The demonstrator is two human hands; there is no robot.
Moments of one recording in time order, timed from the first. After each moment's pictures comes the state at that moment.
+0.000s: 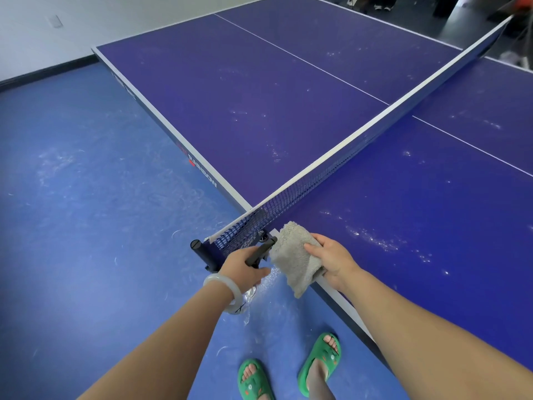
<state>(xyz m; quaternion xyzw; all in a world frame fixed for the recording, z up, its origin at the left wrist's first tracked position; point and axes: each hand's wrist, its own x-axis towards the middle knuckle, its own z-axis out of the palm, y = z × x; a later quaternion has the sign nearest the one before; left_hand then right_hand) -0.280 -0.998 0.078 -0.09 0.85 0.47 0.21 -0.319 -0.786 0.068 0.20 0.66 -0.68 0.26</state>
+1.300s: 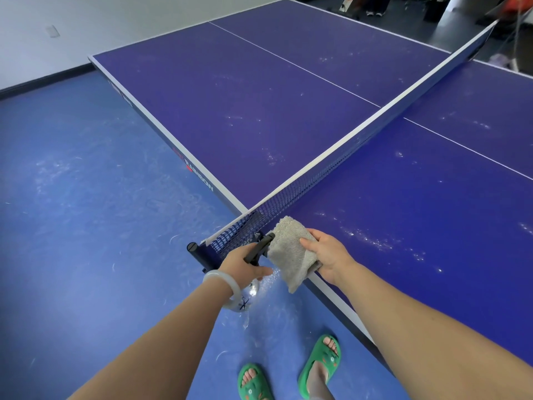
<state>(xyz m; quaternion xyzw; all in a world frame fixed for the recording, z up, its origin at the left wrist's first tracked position) -0.286 -0.994 0.084 -0.07 0.86 0.46 0.22 -0.323 -0.788 0.085 0.21 0.64 -0.70 0.24</state>
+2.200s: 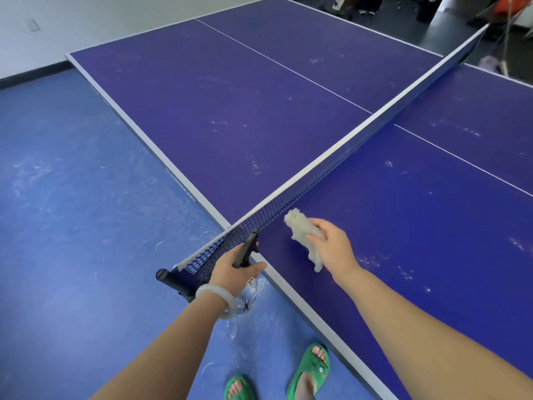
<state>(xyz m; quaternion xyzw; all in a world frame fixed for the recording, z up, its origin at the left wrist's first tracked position) -0.322 -0.963 0.075 -0.13 0.80 0.56 0.16 -0.369 -0.741 0.091 0.09 0.81 -0.57 0.09</state>
